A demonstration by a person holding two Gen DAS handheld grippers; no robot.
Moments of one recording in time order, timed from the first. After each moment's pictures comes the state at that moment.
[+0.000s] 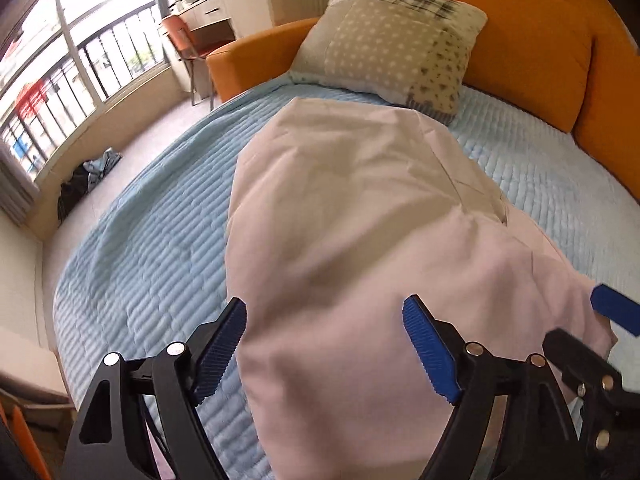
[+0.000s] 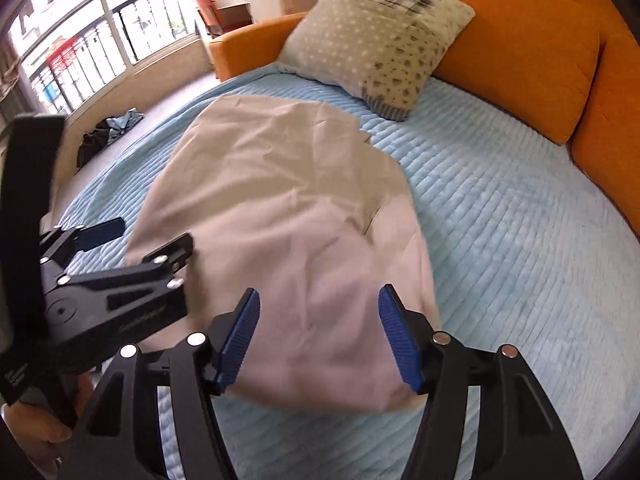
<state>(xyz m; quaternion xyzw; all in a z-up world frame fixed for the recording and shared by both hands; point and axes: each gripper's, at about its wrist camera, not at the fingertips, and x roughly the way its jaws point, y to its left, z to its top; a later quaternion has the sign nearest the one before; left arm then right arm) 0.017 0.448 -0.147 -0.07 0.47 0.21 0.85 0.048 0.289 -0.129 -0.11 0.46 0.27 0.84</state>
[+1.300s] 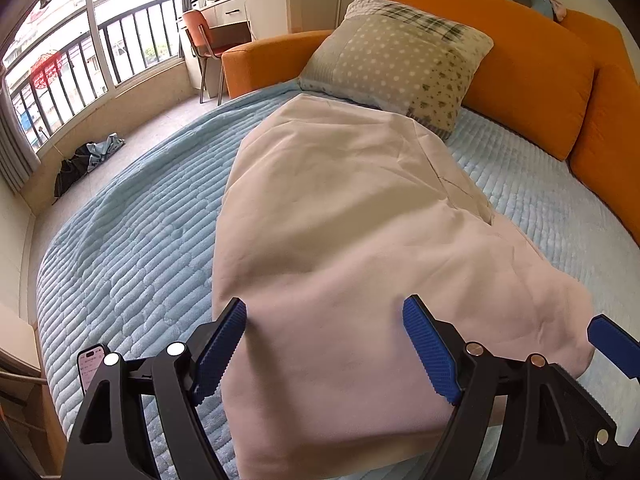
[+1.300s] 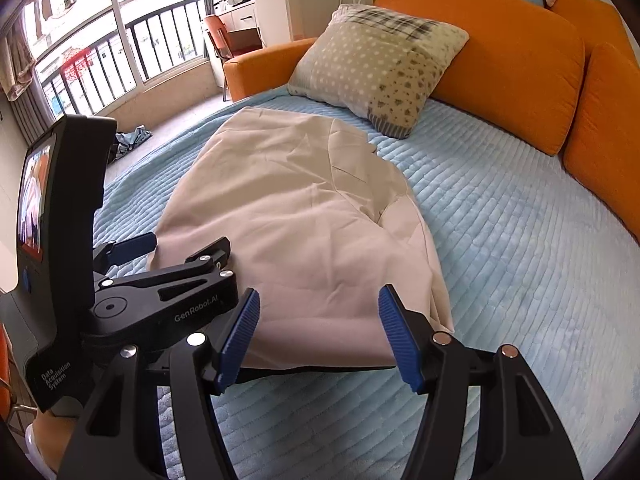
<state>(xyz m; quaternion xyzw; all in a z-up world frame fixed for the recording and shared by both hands) -0.002 0.433 -0.153 -0.11 0.43 0.21 0.87 0.008 0.278 -0.124 -0.09 0.41 0.28 0.86</state>
